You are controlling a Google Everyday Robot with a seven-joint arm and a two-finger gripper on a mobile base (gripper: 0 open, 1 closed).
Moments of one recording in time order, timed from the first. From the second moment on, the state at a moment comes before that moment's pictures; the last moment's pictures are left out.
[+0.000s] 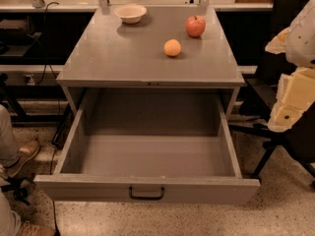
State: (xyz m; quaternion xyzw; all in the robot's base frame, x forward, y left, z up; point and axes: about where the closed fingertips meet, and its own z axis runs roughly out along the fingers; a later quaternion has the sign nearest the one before) arm 0.438 -0.217 0.976 -0.60 0.78 -0.03 0.16
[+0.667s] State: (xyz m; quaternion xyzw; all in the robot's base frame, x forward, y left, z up) arm 0.467 -0.217 0.974 -0.59 0.78 -0.03 0.19
